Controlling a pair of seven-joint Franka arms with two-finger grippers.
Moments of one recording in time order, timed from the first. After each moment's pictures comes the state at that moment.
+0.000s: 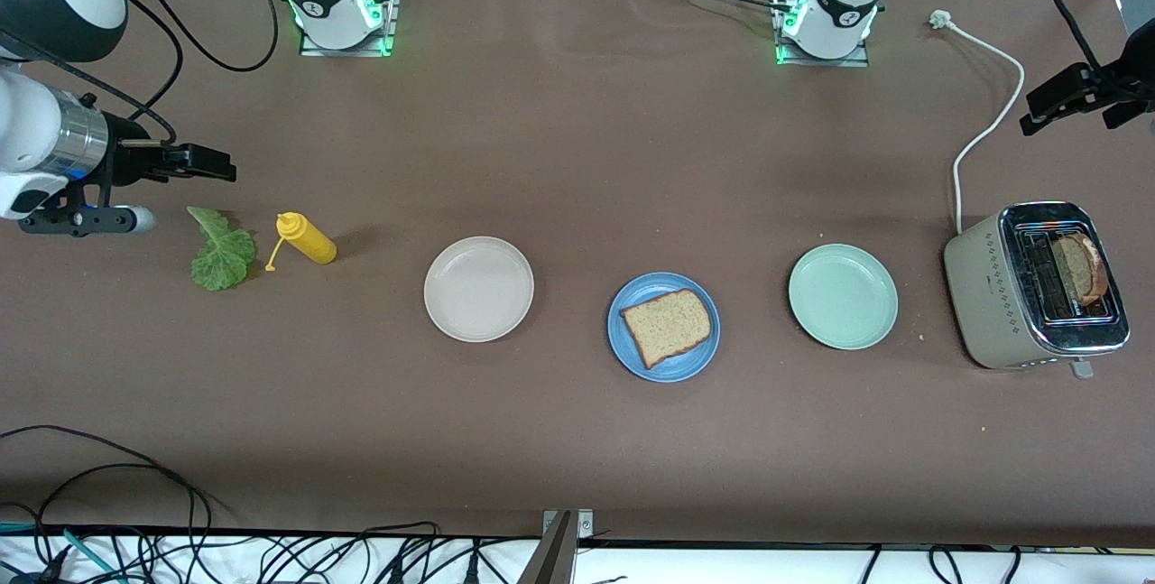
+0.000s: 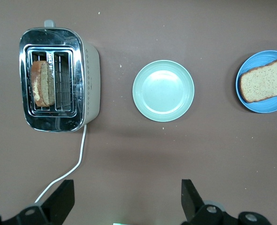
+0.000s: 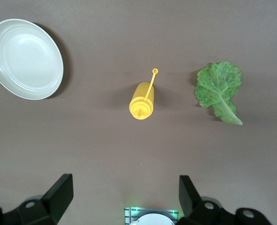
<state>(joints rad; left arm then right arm) 0.05 -0.05 -0.01 -1.57 0.01 1.47 -0.06 0.06 0.16 -0.02 -1.57 0.07 1.49 0.03</state>
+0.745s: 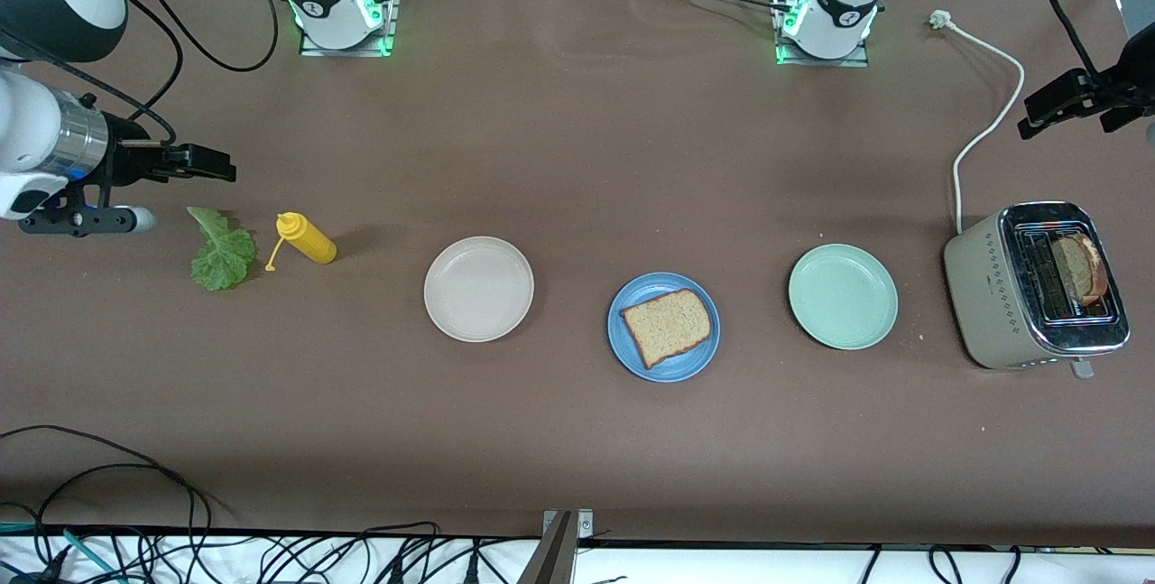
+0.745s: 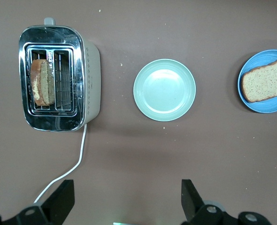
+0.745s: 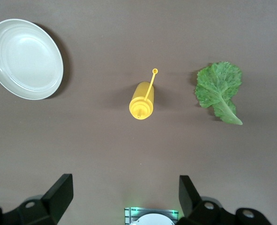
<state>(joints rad) 0.05 -0.04 0.00 -1.57 0.01 1.47 -0.06 0.06 0.16 -0.02 -1.57 0.07 1.49 0.03</state>
